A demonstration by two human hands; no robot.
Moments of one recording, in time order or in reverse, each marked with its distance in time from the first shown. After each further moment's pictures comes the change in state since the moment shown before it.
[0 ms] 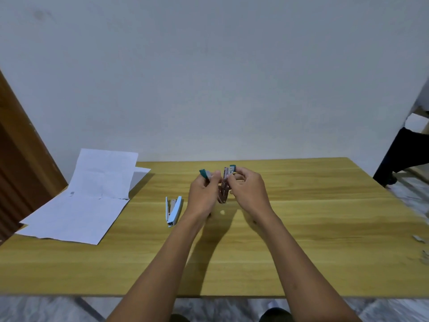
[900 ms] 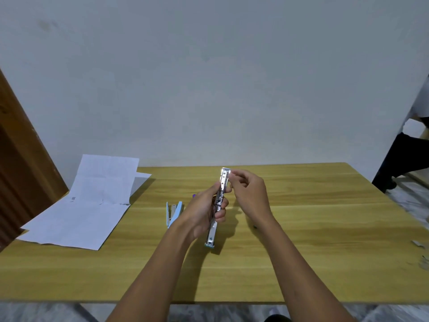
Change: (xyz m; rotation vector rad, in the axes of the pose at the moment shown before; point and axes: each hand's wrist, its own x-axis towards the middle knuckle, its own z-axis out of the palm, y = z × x) left_hand -0.005 0.000 -0.014 -0.282 -0.411 -0.342; right_hand -0.001 -0.005 0.000 0.093 0.088 0.011
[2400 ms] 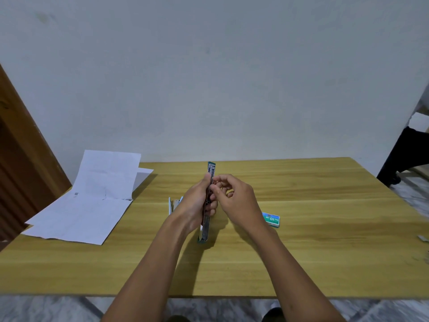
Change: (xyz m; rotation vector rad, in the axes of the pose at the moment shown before) left_hand -0.002 0.004 -0.015 0.081 0.106 0.069; right_hand -0.024 0.009 0.020 -0.208 -0.183 -0.211
